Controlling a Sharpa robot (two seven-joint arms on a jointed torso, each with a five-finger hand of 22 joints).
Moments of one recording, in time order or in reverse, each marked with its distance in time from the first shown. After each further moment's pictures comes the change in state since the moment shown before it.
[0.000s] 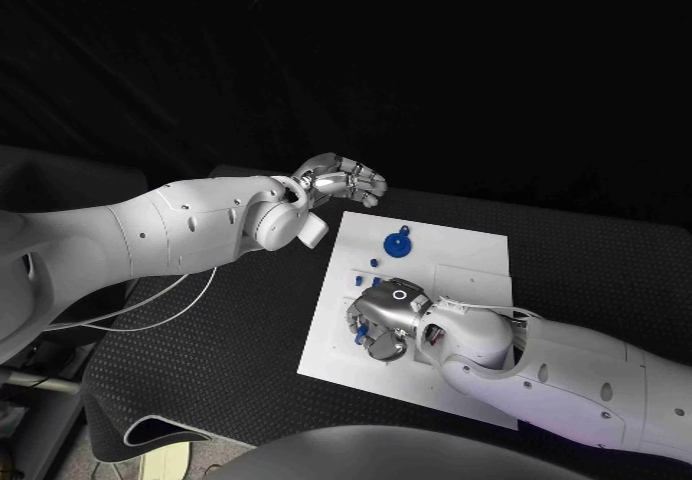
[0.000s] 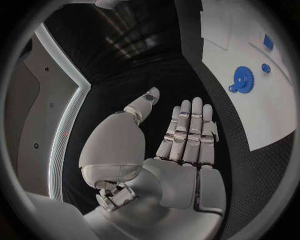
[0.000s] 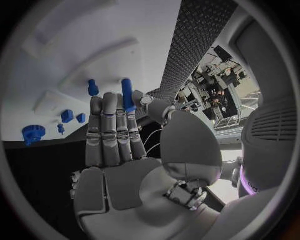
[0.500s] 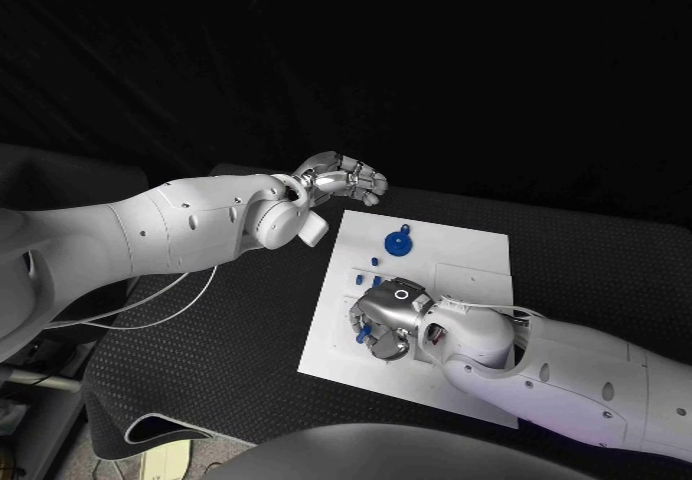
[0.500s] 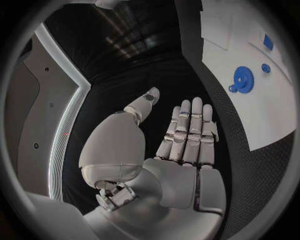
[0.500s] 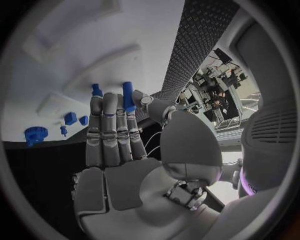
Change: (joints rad) left arm 0.000 -0.001 0.000 0.000 0.000 0.000 0.000; left_hand 0.000 0.000 0.000 0.000 0.000 -0.004 0.004 0.000 -0.001 0.000 0.000 0.000 -0.001 0.000 0.000 0.000 0.000 0.000 0.000 0.000 -0.004 0.000; right arm 0.001 -0.003 -0.003 -0.002 -0.012 0.008 -0.006; right_hand 0.000 0.000 0.001 0.001 0.005 -0.003 -0.001 0.004 0.003 0.000 0.000 -0.004 0.000 0.004 0.000 0.000 0.001 0.000 0.000 0.000 0.000 0.000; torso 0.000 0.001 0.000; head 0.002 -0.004
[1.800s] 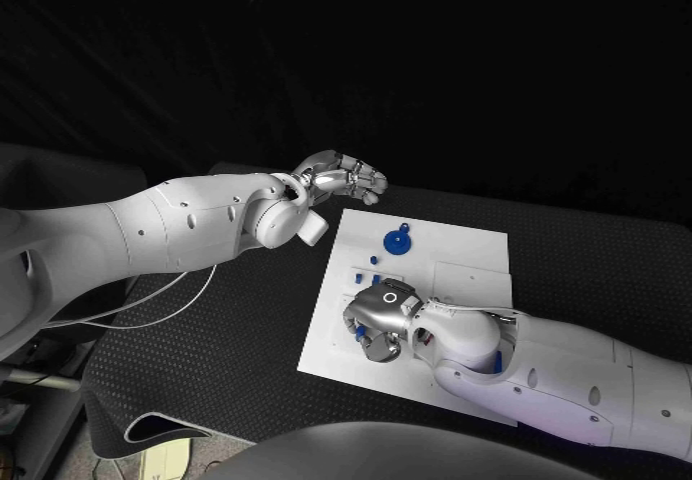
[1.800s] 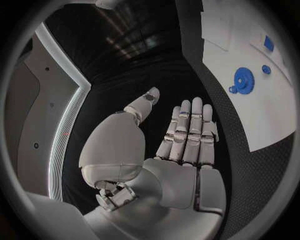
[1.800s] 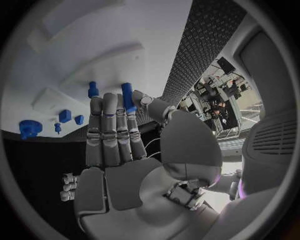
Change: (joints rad) left arm 0.000 -0.001 0.000 0.004 0.000 0.001 0.000; left_hand 0.000 0.000 0.000 0.000 0.000 0.000 0.000 0.004 -0.001 0.000 0.000 0.000 -0.002 0.000 0.000 -0.004 0.001 0.000 0.000 0.000 0.000 0.000; right arm 0.003 0.032 -0.014 0.001 -0.091 0.036 -0.045; right_hand 0.000 -0.001 0.010 0.001 0.009 0.003 -0.003 -0.004 0.002 -0.002 0.002 0.003 0.031 -0.004 0.000 0.000 0.004 0.000 0.000 0.000 0.004 0.001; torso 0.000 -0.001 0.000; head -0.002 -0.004
